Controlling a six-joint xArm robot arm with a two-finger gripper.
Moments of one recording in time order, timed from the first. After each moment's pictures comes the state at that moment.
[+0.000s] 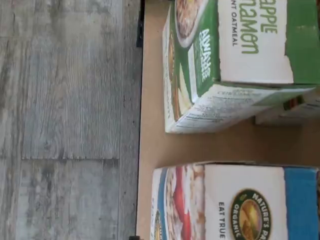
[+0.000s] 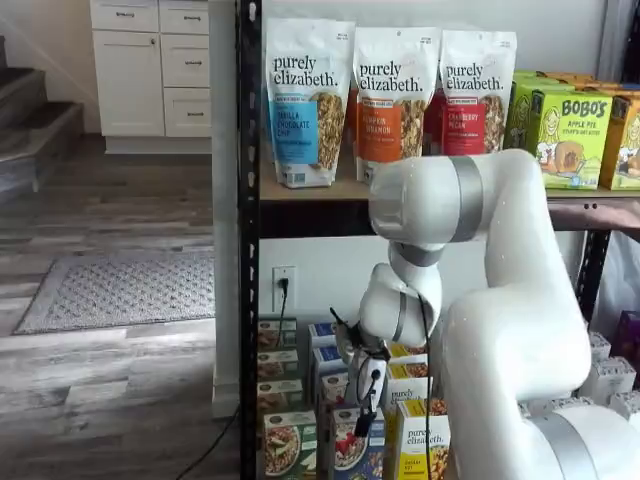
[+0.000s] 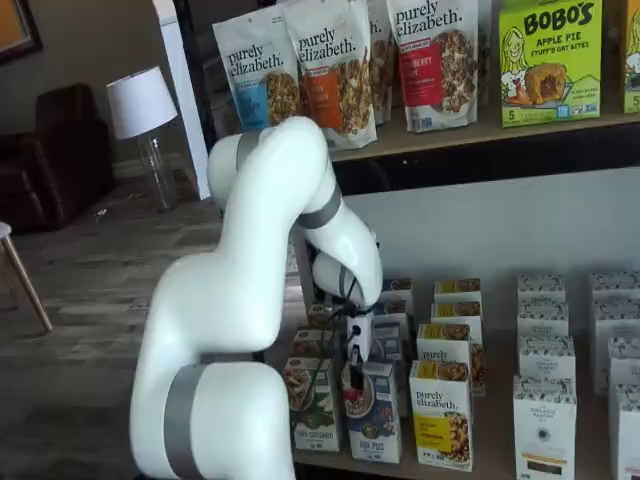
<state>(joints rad) 0.04 0.89 -1.40 0.37 0.47 -1.85</state>
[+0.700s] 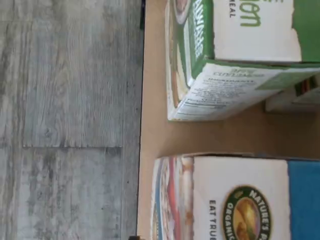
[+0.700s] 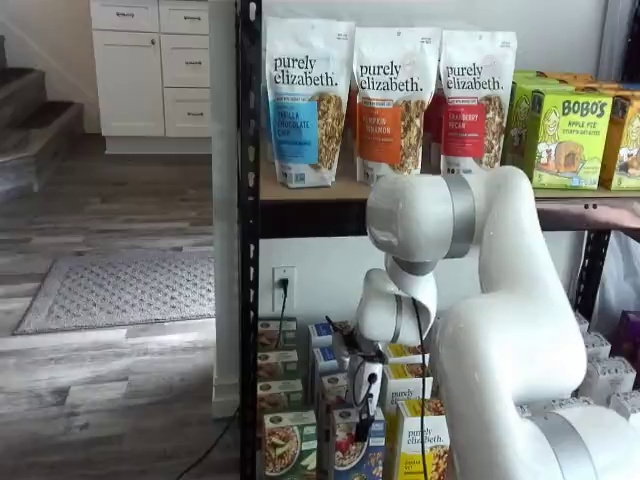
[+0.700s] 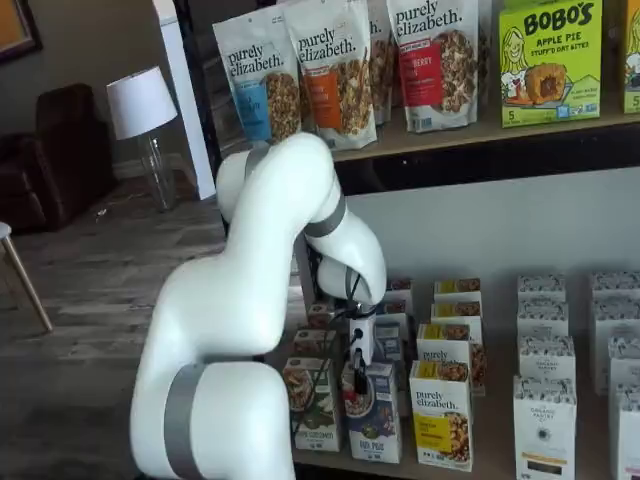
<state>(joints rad) 0.03 0.98 -1.52 0.25 0.54 -1.74</state>
